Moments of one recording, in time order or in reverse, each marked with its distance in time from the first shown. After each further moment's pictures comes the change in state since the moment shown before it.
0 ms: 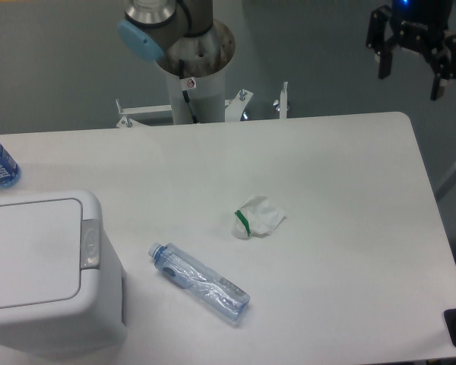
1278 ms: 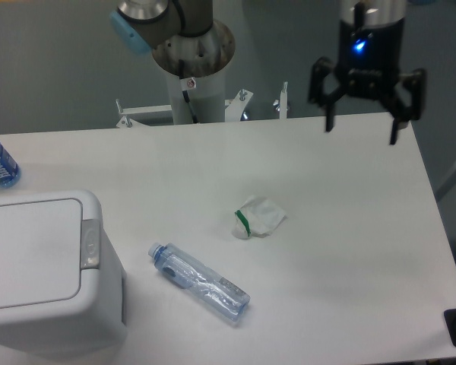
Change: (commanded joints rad) arm -0.317 -0.049 -0.018 0.135 -0.006 -0.934
